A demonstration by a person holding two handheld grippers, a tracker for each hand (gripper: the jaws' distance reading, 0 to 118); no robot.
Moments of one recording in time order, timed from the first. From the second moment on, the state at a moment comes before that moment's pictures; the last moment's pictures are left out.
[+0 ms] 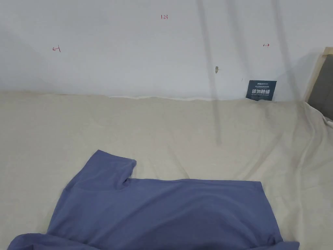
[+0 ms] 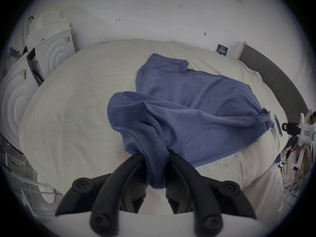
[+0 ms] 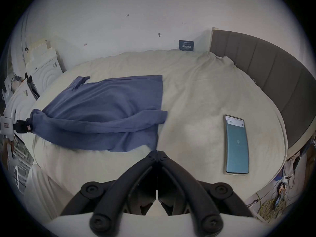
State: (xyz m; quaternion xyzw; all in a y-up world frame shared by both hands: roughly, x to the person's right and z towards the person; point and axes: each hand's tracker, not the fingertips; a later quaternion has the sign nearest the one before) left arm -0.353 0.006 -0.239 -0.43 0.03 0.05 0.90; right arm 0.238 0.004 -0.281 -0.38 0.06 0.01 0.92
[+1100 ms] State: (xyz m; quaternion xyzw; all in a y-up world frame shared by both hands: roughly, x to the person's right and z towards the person) left arm -0.357 -0.003 -0.250 -0.46 0.03 0.03 0.89; right arm 0.185 -0.043 -0.341 -0.40 0.14 0.09 0.90
